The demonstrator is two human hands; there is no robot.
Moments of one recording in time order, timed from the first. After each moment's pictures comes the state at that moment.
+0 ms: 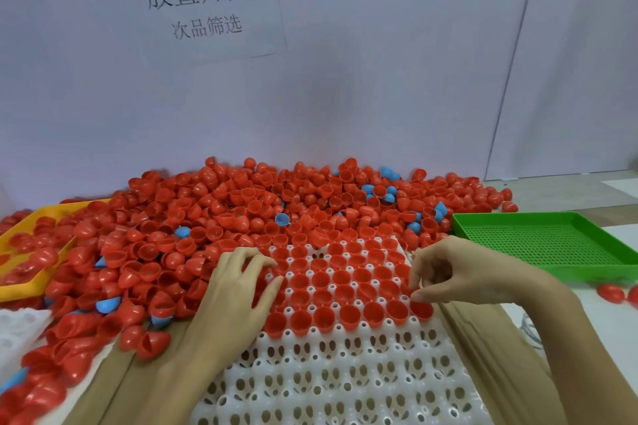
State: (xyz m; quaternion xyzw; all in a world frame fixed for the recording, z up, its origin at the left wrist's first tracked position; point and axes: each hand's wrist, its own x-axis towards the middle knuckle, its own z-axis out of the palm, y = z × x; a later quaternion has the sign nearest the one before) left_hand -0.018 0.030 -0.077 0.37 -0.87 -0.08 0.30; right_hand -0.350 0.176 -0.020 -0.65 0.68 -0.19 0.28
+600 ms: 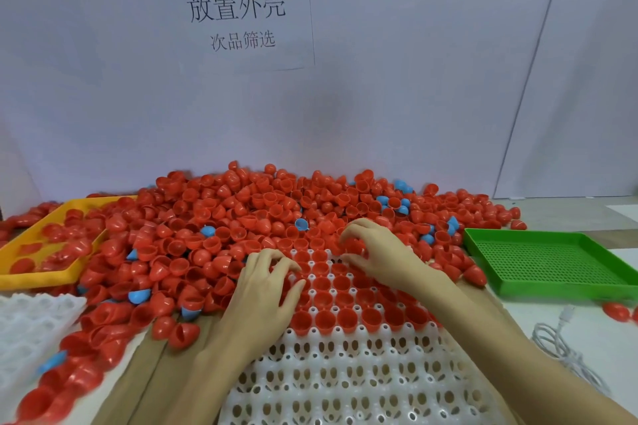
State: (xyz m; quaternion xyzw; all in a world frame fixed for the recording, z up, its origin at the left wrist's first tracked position) left_hand -0.014 0.023 -0.087 0.35 -0.87 -0.10 0.32; right_hand -0.269 0.064 -0.049 -0.70 0.68 -0.23 0.02
